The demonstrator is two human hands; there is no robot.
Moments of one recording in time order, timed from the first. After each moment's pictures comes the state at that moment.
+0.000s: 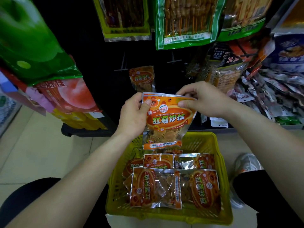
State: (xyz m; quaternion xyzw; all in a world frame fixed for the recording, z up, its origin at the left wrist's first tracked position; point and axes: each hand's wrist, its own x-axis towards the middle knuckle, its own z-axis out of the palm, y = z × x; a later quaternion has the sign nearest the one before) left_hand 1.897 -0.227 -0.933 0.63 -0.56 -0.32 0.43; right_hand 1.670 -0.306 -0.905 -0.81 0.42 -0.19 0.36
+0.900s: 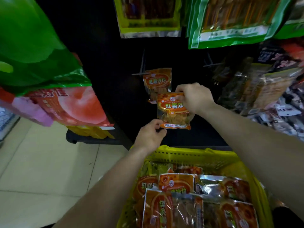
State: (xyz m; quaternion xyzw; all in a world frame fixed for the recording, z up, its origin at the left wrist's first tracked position) left_hand 1.959 -0.294 -1.076 0.72 -0.52 -0.37 0.26; right_hand 1.788 -0.417 -1.008 -0.83 0.54 -0.11 0.10
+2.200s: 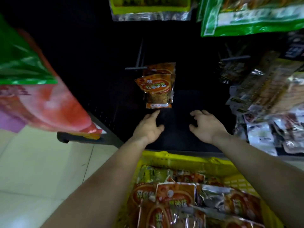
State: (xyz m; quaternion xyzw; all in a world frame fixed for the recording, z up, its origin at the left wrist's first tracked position) left_hand 1.980 -0.364 -1.129 0.75 -0.56 -0.33 0.11; right_hand 1.750 -0.405 -1.109 -0.76 0.59 0.00 0.27
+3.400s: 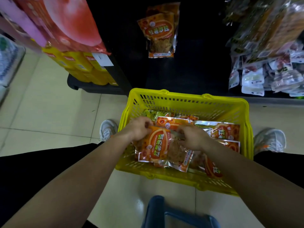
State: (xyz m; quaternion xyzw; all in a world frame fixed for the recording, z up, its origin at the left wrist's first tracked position) left_hand 1.970 -0.147 -1.131 0.73 -0.54 -0.42 -0.02; right_hand 1.726 -0.183 -1.177 -0.80 0.47 0.14 0.35
